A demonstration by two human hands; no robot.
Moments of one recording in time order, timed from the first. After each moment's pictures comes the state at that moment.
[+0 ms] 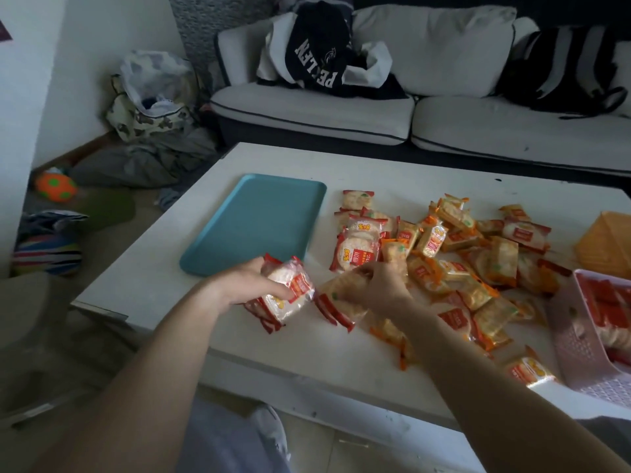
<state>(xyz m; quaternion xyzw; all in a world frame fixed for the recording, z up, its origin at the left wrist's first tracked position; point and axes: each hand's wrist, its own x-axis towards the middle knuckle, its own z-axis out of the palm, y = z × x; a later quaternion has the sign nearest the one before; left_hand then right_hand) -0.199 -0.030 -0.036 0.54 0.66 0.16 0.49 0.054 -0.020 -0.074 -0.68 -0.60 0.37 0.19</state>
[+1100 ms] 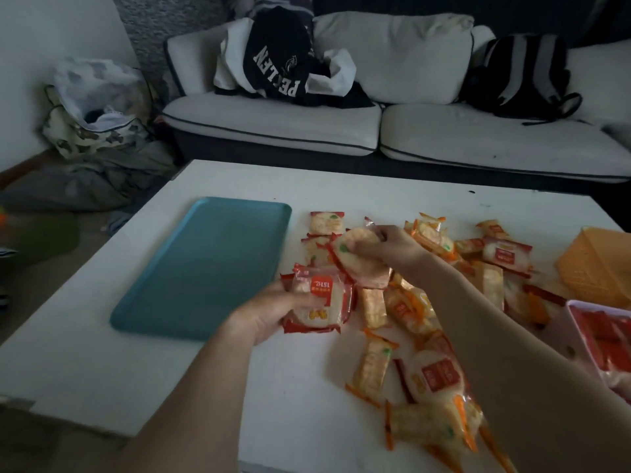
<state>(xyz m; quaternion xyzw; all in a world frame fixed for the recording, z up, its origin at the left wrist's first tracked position) -0.102 0.050 -0.077 0.44 0.47 0.30 0.70 0.134 0.093 -0.035 -0.62 -0.54 0.47 0.31</state>
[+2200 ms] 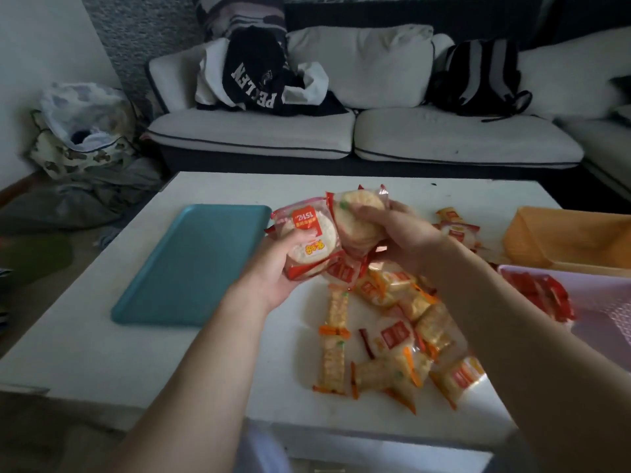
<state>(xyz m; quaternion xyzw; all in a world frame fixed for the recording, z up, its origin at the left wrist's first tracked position) -0.050 0.016 0.003 0.38 0.37 0.46 0.71 0.155 0.015 0.035 -0.54 -0.41 0.57 0.47</state>
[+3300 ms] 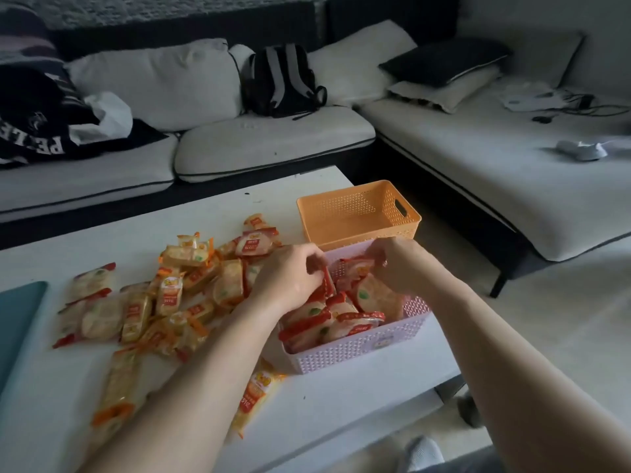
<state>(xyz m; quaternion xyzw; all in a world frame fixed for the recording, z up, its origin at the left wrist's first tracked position) 0.311 -0.052 -0.015 0.88 0.38 0.15 0.25 0.496 -0.157 -0.014 -0.83 -0.52 0.12 0.16</state>
